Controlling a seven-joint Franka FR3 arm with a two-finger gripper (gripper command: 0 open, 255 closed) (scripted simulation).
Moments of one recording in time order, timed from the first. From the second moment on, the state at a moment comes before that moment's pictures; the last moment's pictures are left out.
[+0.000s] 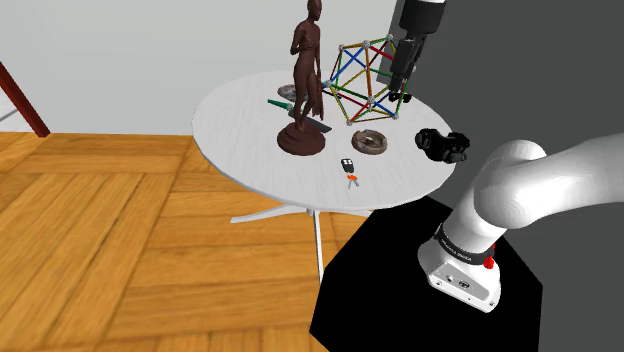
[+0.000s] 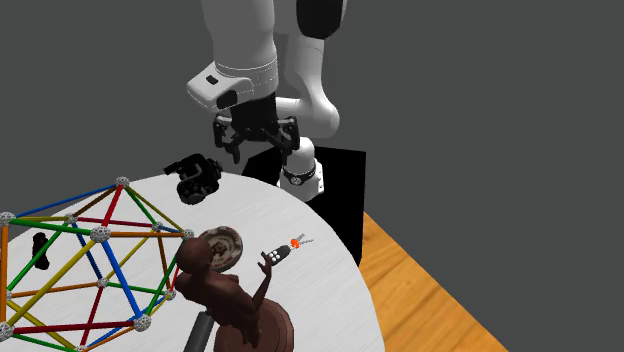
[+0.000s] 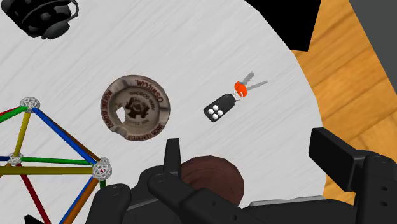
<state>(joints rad) -0.02 -0.83 0.01 -2.36 -0.02 1.54 -0.16</state>
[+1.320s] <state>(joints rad) 0.02 -0.47 0.04 -2.68 0.00 2.19 -0.17</state>
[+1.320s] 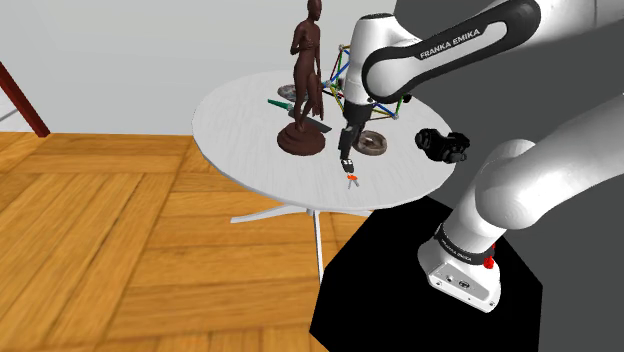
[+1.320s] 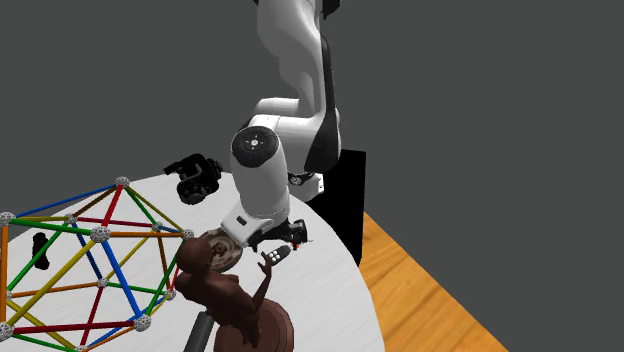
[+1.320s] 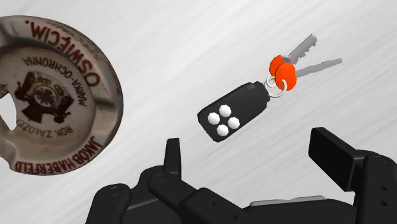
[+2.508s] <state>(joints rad) 0.02 -0.40 0.04 -2.74 0.00 2.32 -0.16</state>
